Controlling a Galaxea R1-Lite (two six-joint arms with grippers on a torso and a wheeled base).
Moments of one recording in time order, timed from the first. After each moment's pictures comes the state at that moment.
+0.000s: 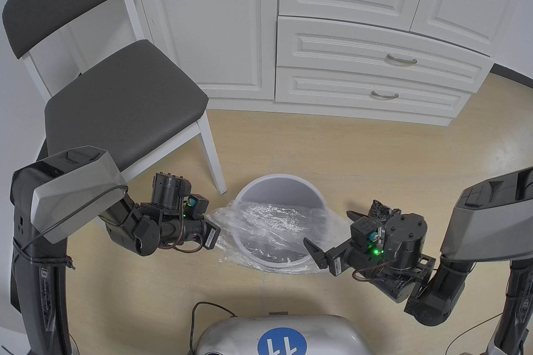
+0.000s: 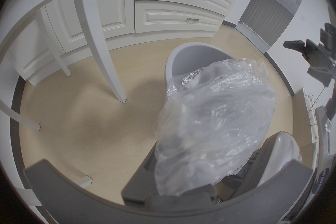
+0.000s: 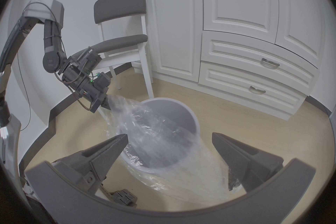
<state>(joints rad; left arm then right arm) -0.32 2.34 -1.00 -0.68 -0.23 0.24 0.66 2.19 -0.43 -1.55 -0.21 -0.13</state>
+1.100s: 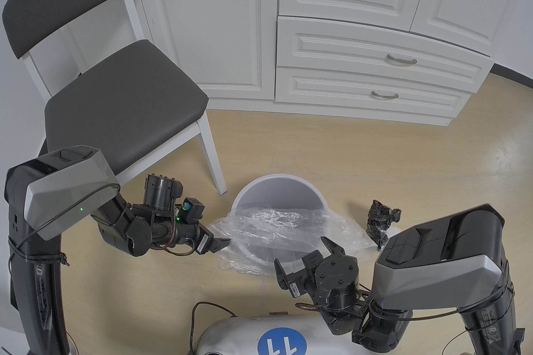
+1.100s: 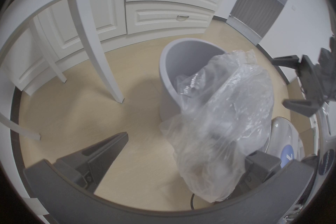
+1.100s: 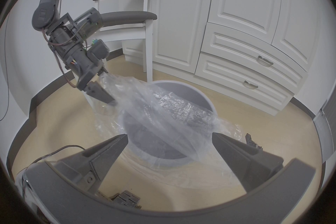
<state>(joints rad) -0.29 2.32 -0.95 -0.67 -0.29 0.35 0.87 2.44 -0.62 -1.55 -0.58 -0.10</state>
